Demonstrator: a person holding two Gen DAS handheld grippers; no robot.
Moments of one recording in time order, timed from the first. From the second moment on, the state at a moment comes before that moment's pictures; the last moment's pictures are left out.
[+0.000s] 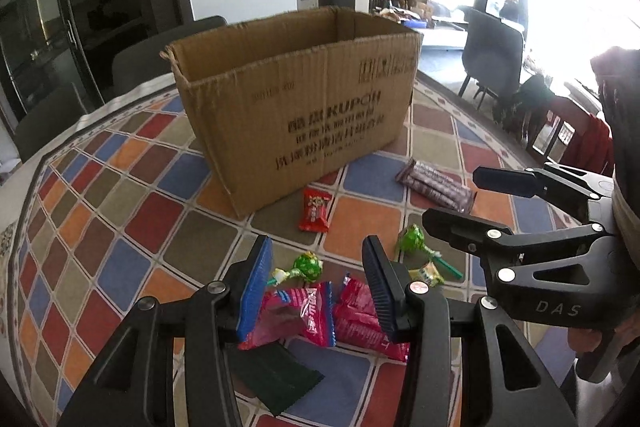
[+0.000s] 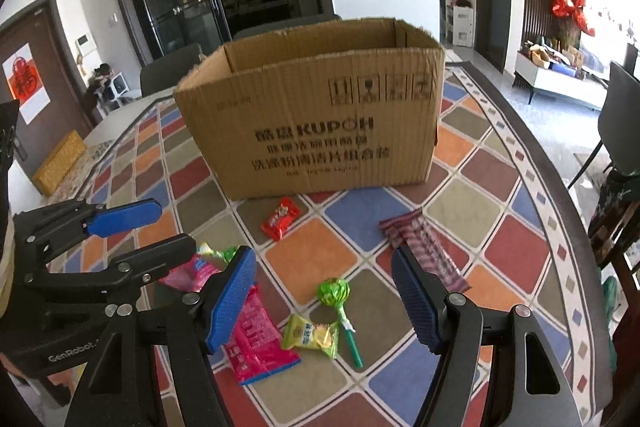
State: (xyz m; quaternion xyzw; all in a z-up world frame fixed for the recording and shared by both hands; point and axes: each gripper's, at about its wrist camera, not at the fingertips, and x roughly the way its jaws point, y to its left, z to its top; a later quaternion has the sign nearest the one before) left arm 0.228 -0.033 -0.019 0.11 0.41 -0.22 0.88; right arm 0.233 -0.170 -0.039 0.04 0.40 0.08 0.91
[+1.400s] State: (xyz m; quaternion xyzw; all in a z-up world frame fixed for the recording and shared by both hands) left arm 0.278 -0.055 -0.089 0.18 0.50 -0.26 0.81; right arm 0.261 -0.165 -0.105 0.07 0.49 0.08 0.87
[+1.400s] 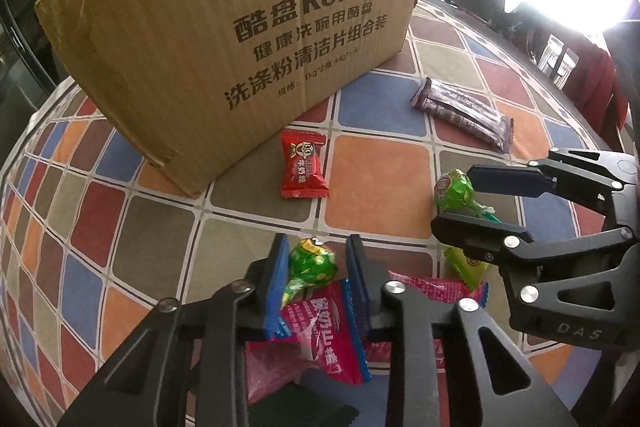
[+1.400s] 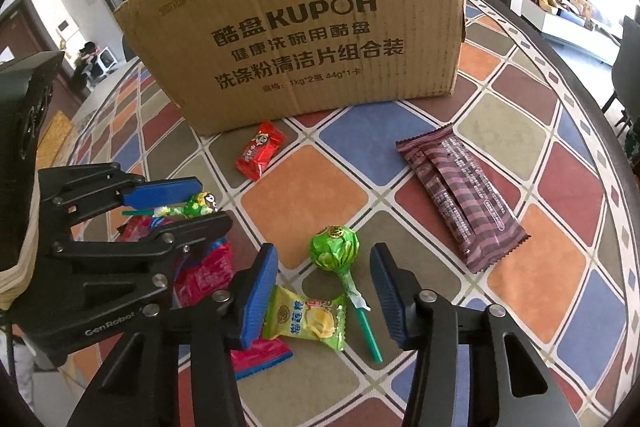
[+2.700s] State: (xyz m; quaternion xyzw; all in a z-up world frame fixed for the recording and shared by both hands) left arm 0.254 -0.033 0.000 0.05 0.42 -0.21 0.88; right arm 0.252 -0.166 -0.032 0.06 0.41 0.10 0.90
